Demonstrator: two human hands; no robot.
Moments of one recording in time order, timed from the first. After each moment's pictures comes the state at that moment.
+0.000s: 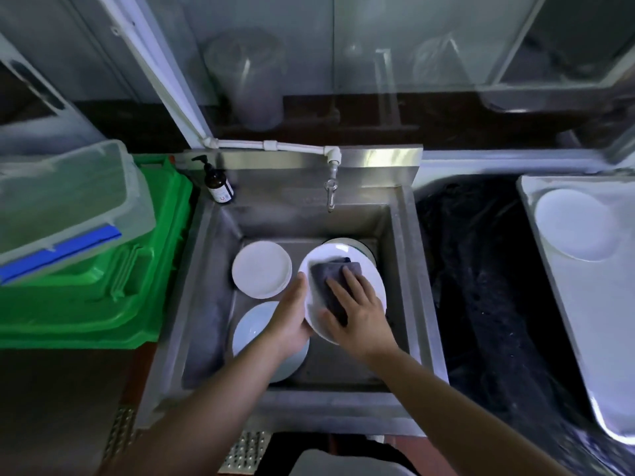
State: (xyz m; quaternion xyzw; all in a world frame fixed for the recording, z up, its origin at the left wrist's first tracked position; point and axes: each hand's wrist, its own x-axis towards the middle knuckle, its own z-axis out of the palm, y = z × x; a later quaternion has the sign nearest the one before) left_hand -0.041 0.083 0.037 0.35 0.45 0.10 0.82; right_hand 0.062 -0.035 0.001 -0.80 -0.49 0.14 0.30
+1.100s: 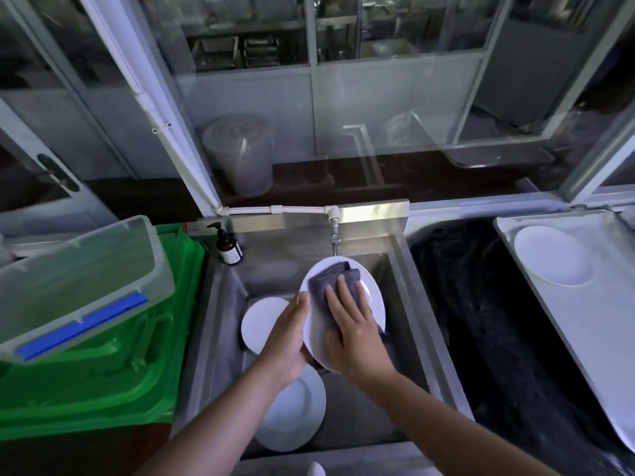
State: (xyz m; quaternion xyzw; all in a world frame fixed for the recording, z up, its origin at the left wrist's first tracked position) left_hand -0.072 0.126 0.117 0.45 0.34 0.11 0.82; right_hand 0.030 0.022 0.066 -0.78 -0.50 0.01 0.37
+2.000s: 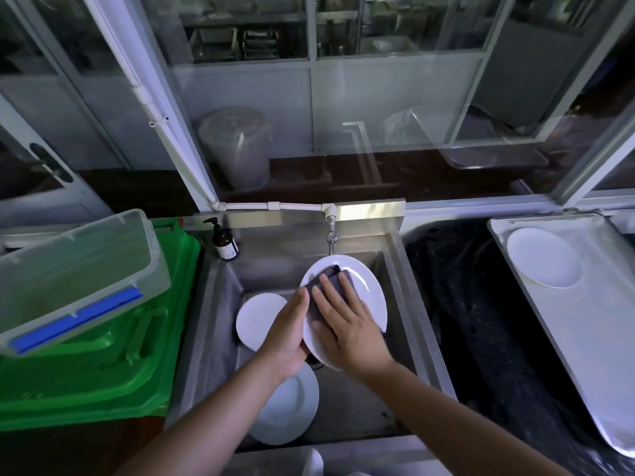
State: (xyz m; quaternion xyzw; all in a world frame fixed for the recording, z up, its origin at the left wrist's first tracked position) left_hand -0.064 0.124 0.123 0.42 0.34 0.12 0.83; right_hand 0.039 0.021 0.072 -0.76 -0.58 -0.05 0.29
